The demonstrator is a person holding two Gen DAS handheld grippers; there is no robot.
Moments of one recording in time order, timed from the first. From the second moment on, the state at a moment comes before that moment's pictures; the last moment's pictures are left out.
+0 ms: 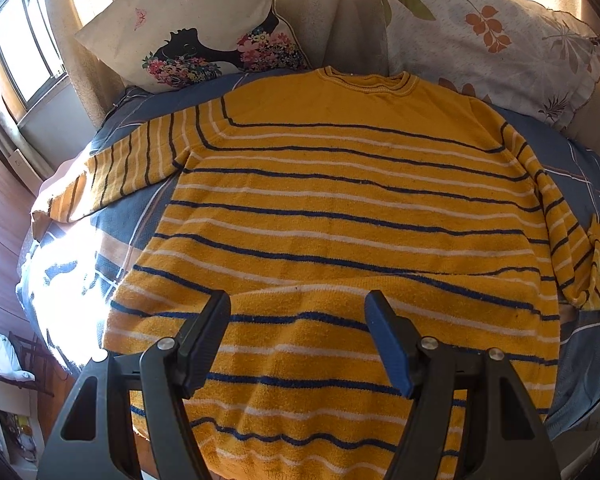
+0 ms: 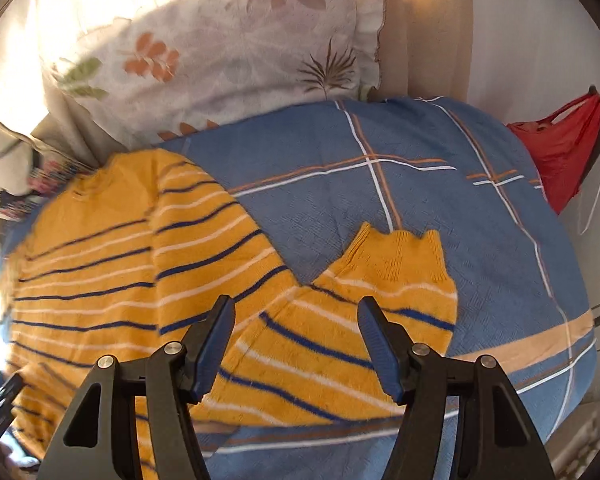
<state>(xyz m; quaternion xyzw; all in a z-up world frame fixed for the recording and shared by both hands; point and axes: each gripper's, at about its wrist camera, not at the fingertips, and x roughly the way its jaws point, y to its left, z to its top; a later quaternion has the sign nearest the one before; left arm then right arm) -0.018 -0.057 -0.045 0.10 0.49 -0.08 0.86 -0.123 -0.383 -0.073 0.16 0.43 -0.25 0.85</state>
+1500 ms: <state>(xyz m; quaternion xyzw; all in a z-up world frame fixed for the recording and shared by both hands) -0.030 -0.015 -0.028 0.10 0.48 0.00 0.87 -0.165 -0.619 -0.030 0.45 0.22 -0.26 0.83</state>
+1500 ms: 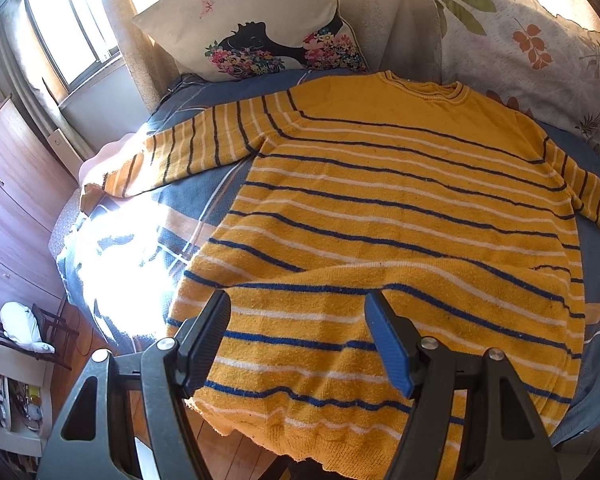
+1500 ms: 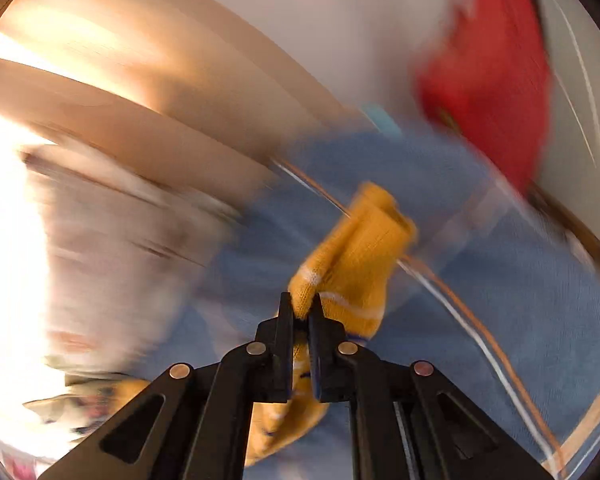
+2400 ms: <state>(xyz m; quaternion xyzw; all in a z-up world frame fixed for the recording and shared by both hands) 0.035 0.167 -0.037 0.01 0.47 0.07 0.88 0.057 -0.207 -0.010 0.13 0.40 0.02 0.91</state>
